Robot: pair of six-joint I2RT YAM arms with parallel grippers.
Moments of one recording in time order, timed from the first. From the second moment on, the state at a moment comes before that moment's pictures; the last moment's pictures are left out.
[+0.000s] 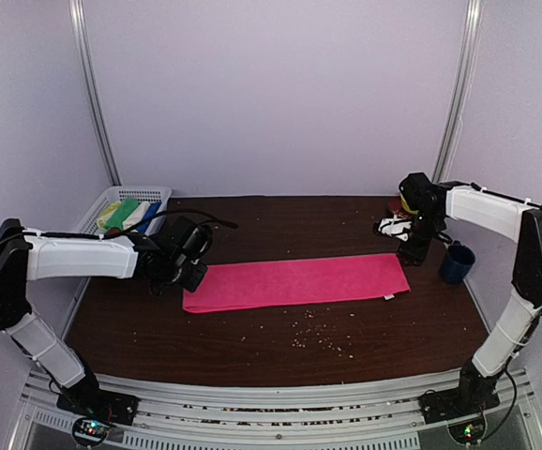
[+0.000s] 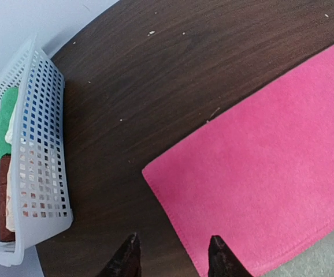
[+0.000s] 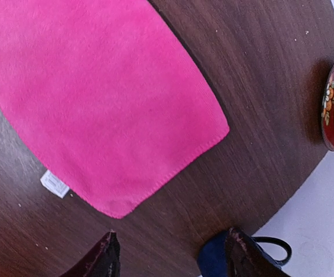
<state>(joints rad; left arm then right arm) -0.75 1.56 0.96 -0.38 -0.54 -0.10 0.25 1.67 1.31 -0.86 0.17 -0.81</state>
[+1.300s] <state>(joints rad) -0.70 1.86 1.01 -0.28 -0.62 -0.12 -0.04 1.83 1.12 -0.54 -0.40 -0.25</state>
